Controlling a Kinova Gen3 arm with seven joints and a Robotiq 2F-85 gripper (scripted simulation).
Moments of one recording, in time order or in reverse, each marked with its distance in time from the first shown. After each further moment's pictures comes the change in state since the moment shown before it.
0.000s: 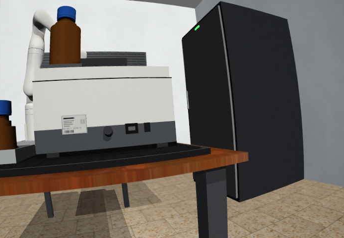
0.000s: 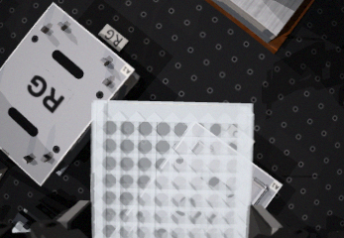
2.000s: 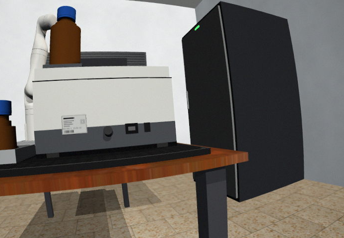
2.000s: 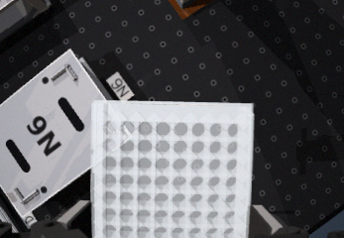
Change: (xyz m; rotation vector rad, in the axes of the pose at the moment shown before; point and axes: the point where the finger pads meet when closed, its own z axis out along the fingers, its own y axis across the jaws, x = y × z) arm -0.035 0.173 0.000 -0.001 0.000 -0.313
